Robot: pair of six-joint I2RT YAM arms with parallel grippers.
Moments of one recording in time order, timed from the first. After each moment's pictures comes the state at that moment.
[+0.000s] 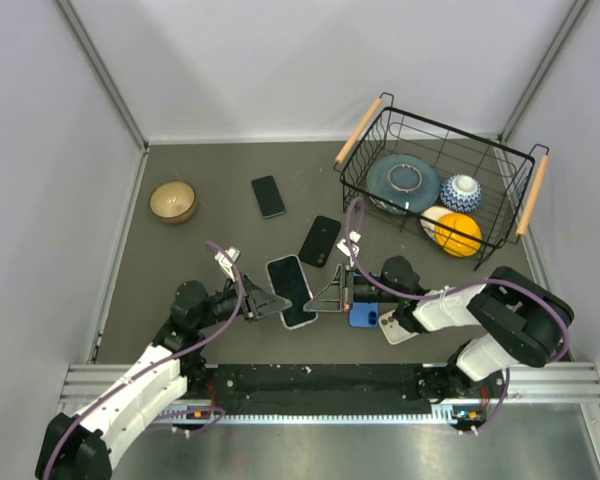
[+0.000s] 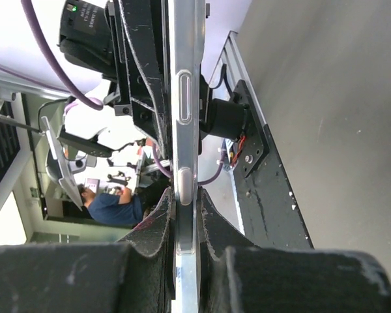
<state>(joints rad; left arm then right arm) -0.48 0.57 0.08 0.44 0.70 -1.24 0.82 1.48 0.35 1.15 -0.70 1.24</state>
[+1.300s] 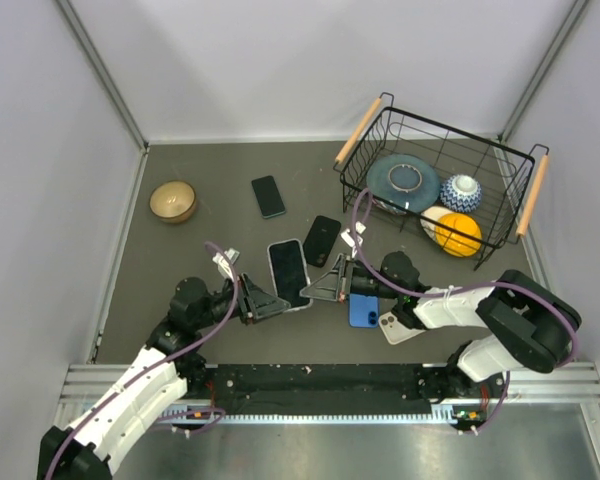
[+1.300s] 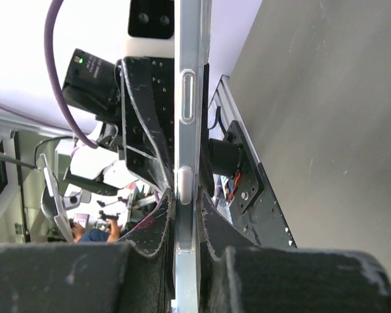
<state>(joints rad) -0.48 0.48 0.18 0.13 0.66 -1.20 0.82 1.44 0.39 1.06 -0.58 1.21</state>
